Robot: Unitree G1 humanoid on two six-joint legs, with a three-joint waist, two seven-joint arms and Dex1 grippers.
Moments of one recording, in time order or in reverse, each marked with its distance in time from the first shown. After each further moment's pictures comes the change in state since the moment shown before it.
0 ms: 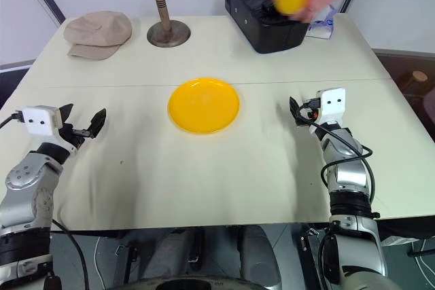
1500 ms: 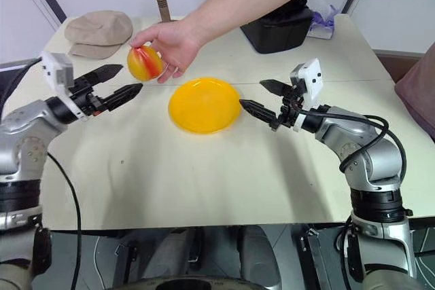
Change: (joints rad) left arm -0.385 0.156 -0.174 0.090 -0.236 0.198 -0.461; right arm -0.021 -0.182 0.104 -0.595 0.471 0.615 0.358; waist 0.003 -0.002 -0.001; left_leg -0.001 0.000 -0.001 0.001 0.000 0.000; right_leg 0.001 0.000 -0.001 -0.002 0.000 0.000
